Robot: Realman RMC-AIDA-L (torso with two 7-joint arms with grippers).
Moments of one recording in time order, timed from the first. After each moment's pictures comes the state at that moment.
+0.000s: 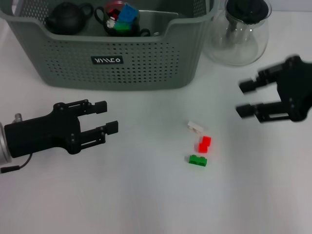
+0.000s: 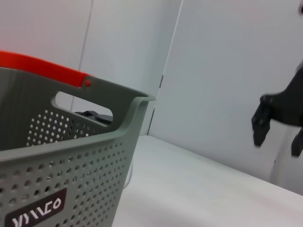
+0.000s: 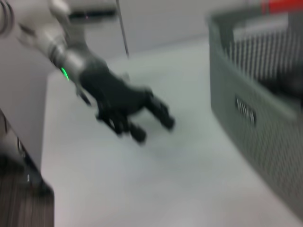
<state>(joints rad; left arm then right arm) -0.37 -2.15 0.39 0.67 2.14 1.77 -1.18 0.45 2.07 -1.00 -1.49 -2.08 -1.87 1.95</state>
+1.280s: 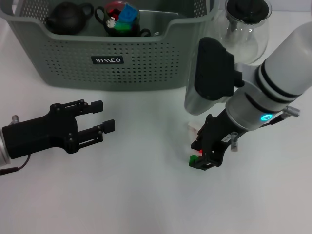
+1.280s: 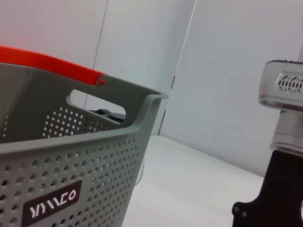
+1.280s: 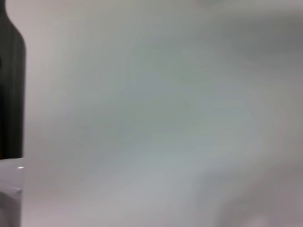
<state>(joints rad) -0.36 -2.16 0.37 0.67 2.14 1.75 -1.17 0.74 2.11 -1.71 -1.12 -2.40 -1.47 2.24</state>
